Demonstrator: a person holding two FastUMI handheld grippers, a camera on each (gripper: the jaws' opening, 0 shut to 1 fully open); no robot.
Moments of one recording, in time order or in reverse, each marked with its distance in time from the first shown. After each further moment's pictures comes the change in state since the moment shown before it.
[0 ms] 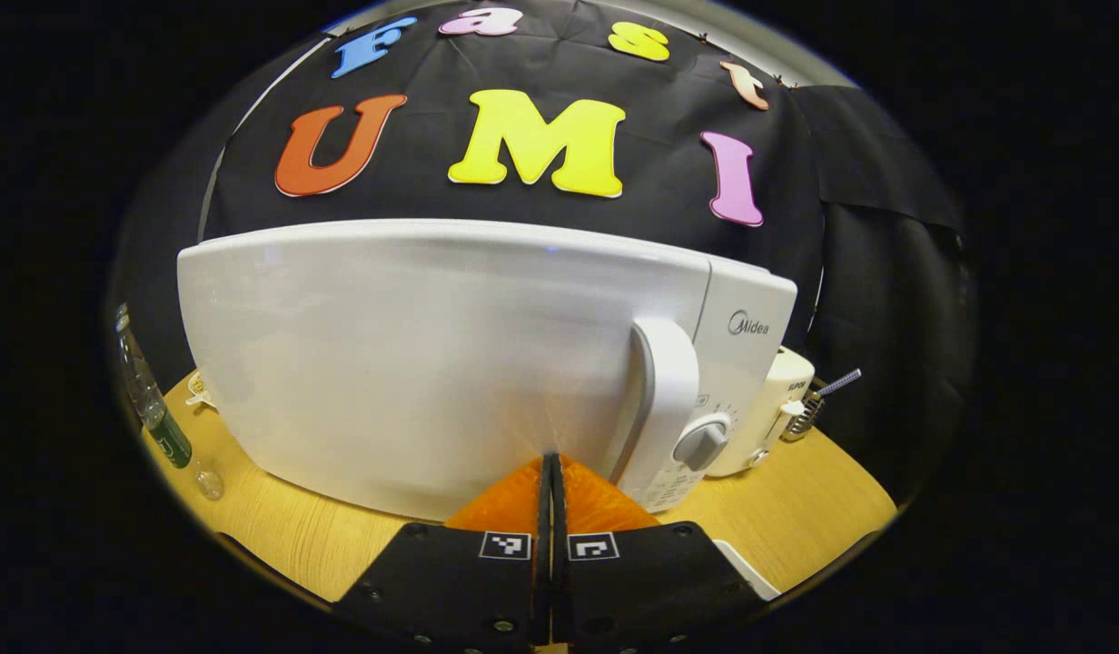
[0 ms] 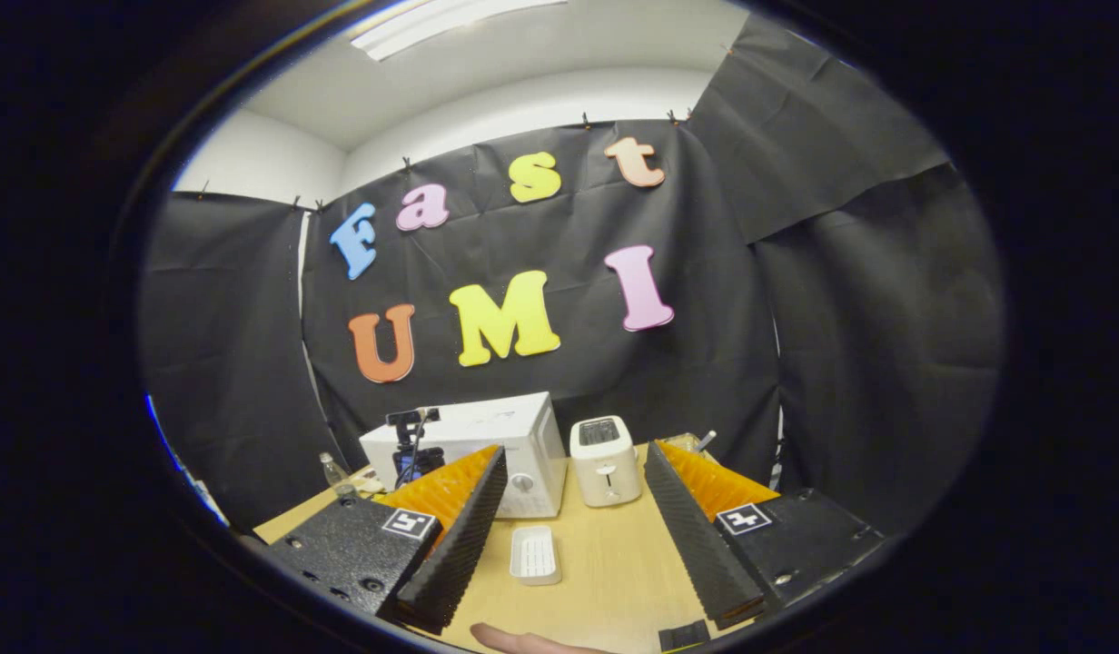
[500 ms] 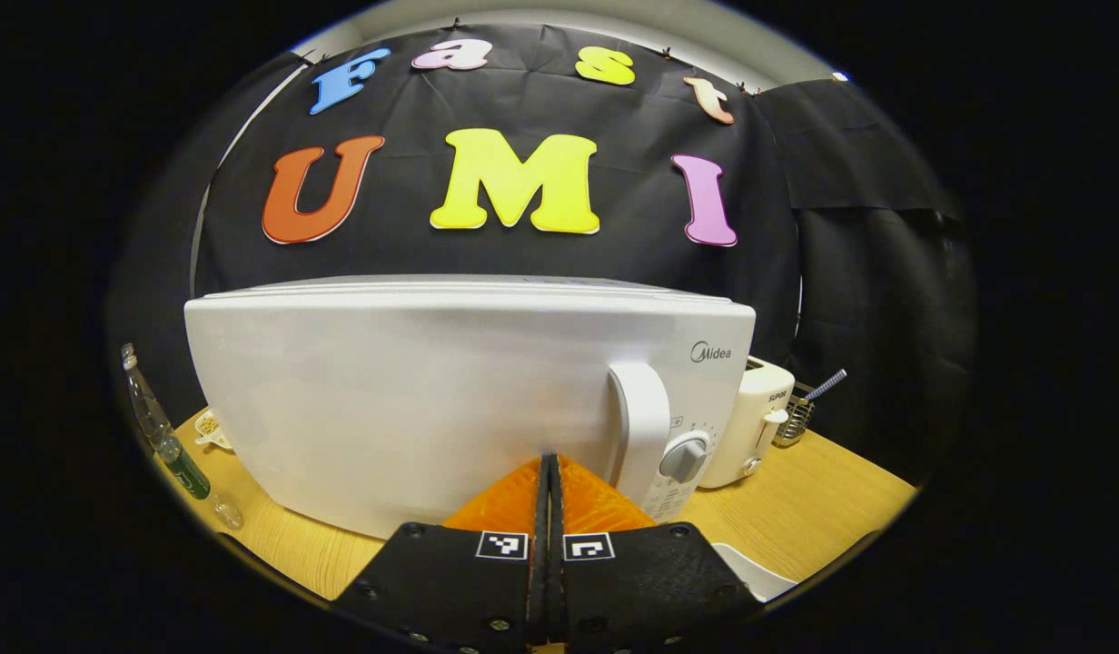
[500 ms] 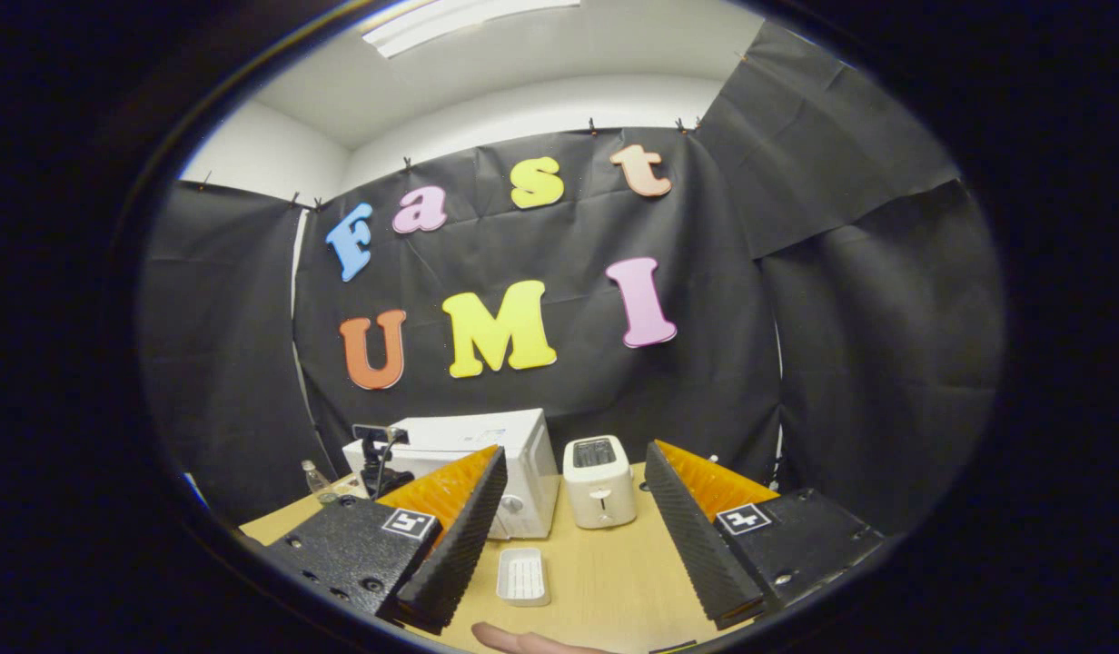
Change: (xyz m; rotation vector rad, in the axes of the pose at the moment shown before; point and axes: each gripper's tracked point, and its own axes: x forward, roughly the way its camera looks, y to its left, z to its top) left arm -0.011 -0.013 0.037 0.062 -0.175 -0.055; right arm 0.038 -0.002 0.013 -0.033 -0.030 -0.003
